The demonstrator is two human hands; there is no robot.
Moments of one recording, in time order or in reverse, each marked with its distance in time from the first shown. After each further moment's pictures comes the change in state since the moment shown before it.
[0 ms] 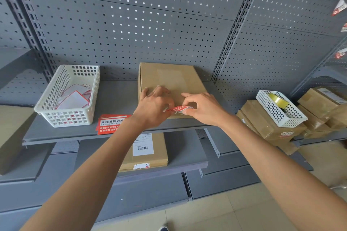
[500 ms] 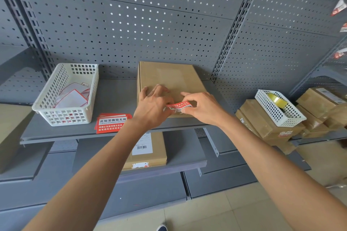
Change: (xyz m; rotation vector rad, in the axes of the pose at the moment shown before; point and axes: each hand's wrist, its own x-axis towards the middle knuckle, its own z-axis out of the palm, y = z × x) left_hand 0.000 0.007 0.004 0.078 0.049 -0.034; right_hand -0.001 0.000 0.001 0.124 0.037 -0.011
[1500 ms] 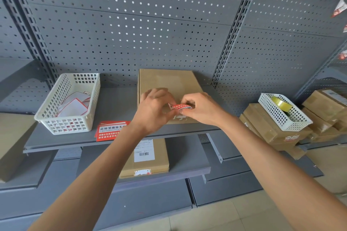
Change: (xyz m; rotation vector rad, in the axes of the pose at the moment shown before) left_hand 0.002 0.012 -0.018 -0.282 0.179 0.077; right_hand 0.008 -0.002 -0.015 0.055 0.005 -0.072
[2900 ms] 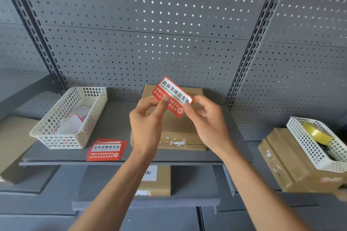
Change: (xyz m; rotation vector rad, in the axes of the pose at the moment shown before) left_hand 0.043 0.077 0.001 -0.778 0.639 -0.666; right_hand 0.019 0.008 -0.018 0.738 0.299 -0.193
